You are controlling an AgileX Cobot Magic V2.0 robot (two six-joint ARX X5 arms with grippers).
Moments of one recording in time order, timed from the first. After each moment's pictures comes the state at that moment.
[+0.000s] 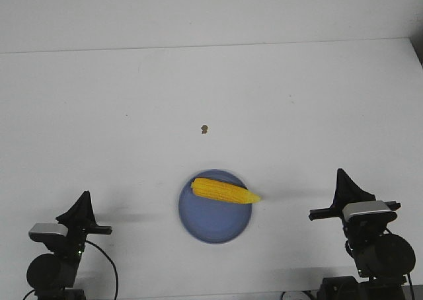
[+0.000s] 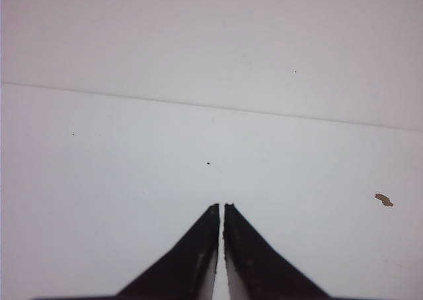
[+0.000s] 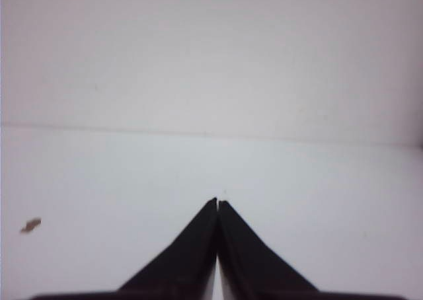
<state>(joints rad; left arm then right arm) -0.04 0.00 0.03 0.13 0.07 -0.15 -0.01 0.21 0.48 -0.24 -0.08 0.01</state>
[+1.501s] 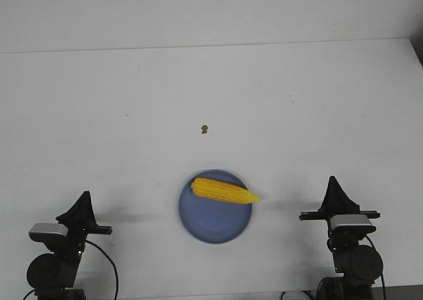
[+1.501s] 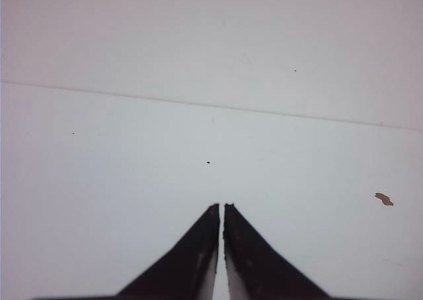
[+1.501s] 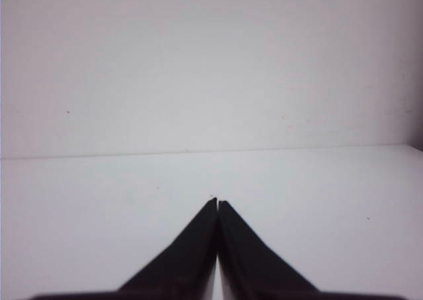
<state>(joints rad) -0.04 0.00 0.03 0.12 0.07 -0.15 -0.01 0.00 0.01 0.15 0.00 0.08</state>
